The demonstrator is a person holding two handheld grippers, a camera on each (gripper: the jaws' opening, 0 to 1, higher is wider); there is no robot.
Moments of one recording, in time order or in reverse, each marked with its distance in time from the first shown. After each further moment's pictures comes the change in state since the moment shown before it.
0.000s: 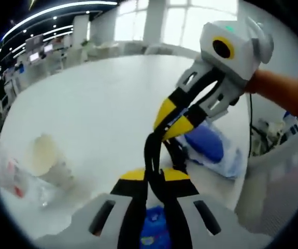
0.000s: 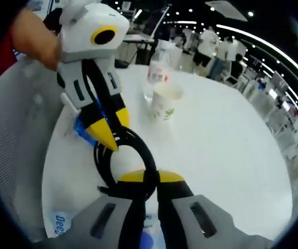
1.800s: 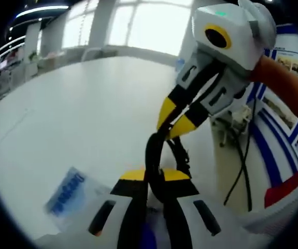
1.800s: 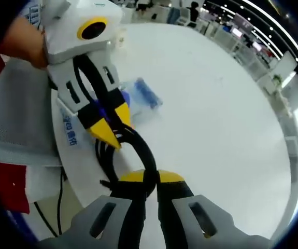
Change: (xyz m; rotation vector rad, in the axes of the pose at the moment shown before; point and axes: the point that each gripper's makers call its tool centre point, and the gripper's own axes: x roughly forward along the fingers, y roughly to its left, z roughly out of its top) left arm 0.156 -0.204 0.070 0.220 0.031 -0.371; right arm -0.184 0.011 -0.204 0.331 0.425 -0.157
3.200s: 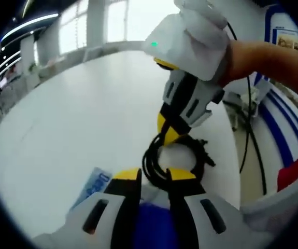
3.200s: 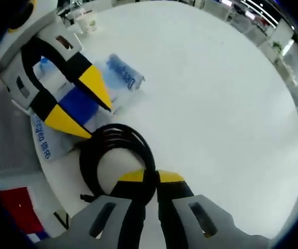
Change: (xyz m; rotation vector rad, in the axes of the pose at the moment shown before) left arm -0.010 0.034 -0.011 0.070 0.046 0.074; right arm 0.058 -0.013 -0.018 0.188 0.110 0.055
